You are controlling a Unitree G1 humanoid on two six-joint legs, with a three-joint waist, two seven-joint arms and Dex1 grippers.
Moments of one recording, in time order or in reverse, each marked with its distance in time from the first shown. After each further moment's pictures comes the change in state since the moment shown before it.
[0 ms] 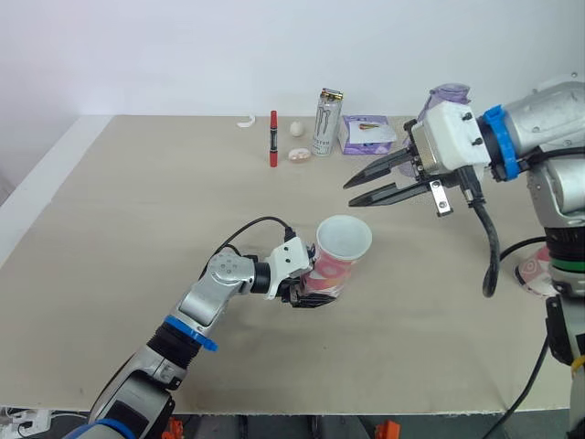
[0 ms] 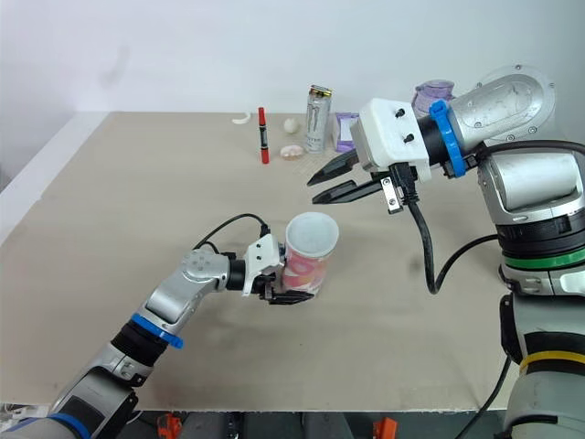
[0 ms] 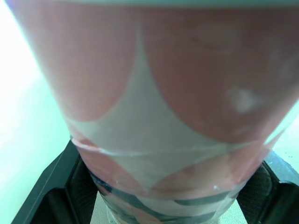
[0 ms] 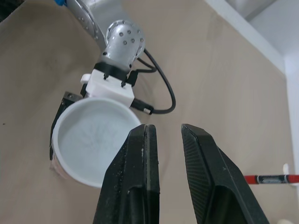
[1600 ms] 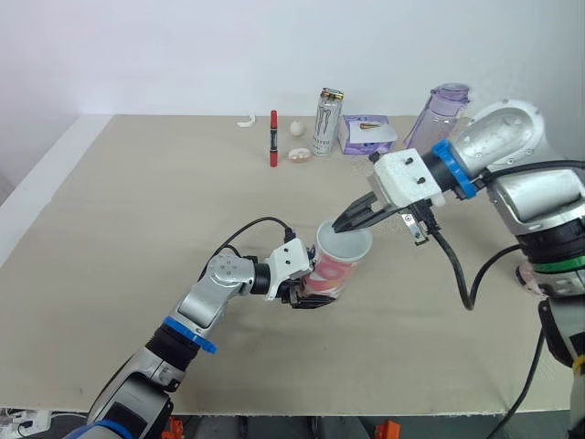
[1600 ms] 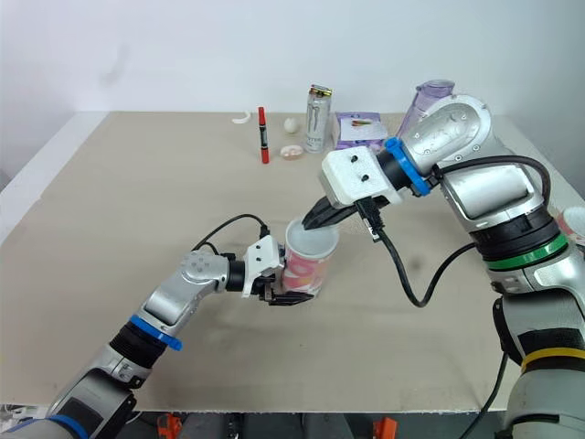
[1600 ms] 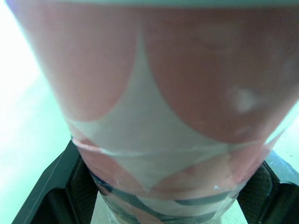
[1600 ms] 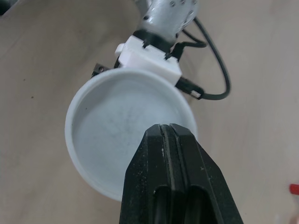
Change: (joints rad) left arm 0.009 0.008 -0.011 -0.018 0.000 -0.002 0.003; right arm -0.047 0.006 0.256 0.062 -0.040 -0.115 0.007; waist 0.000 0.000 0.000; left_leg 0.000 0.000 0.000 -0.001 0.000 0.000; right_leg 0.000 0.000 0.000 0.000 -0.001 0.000
